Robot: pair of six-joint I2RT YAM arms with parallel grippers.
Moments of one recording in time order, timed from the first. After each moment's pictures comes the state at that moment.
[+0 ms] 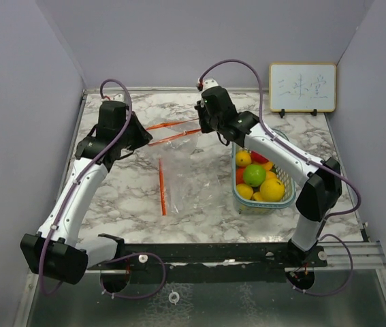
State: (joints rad) left arm -0.25 1.18 1.21 -0.64 0.09 -0.63; right arm 0.72 1.80 1.72 -0.48 0.27 0.19
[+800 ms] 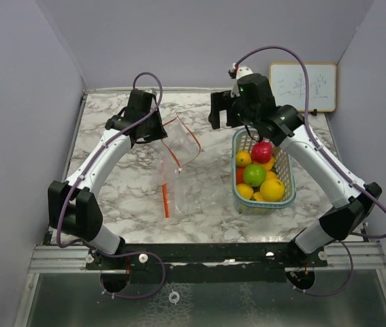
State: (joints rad) left arm -0.31 1.52 1.38 -0.64 0.11 -0.51; right arm 0.65 1.57 1.72 -0.65 0.14 0.25
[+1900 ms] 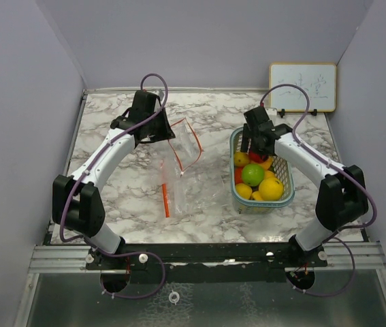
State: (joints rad) left arm -0.34 1.57 1.36 -0.56 0.22 -0.51; right arm 0.42 1.62 1.27 -0.69 0.44 0.48
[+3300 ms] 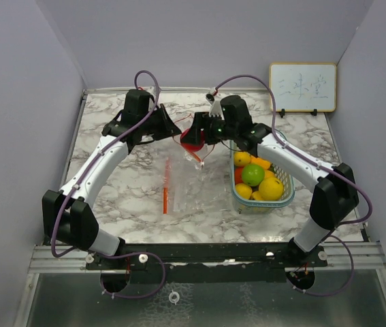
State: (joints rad) left arm -0.34 1.46 1.32 -0.49 0.35 -0.64; right arm 0.65 1.66 1.38 -0.17 -0.39 0.50
